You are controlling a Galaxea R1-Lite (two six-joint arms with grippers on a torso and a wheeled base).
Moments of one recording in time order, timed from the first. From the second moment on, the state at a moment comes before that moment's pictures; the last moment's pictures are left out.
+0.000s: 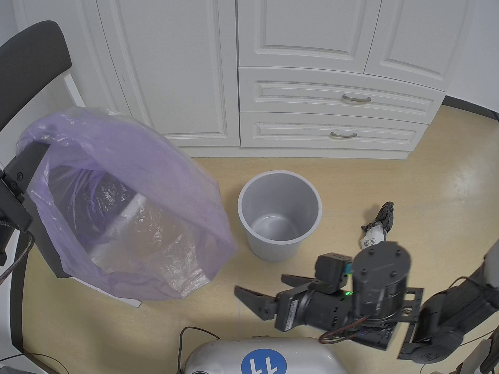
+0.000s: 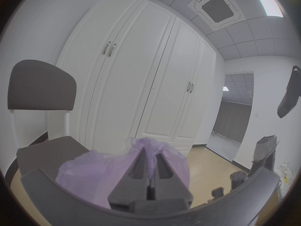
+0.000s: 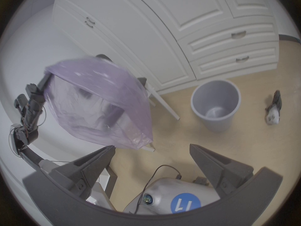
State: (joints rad) left arm -0.48 0.97 -0.42 -0.91 0.04 -0.13; right arm 0.96 1.82 -0.54 -1.00 -0.15 0.54
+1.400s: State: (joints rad) left arm -0.49 0.94 -0.42 -0.91 0.04 -0.13; right arm 1.18 2.42 -0.55 -1.55 -0.14 0.77
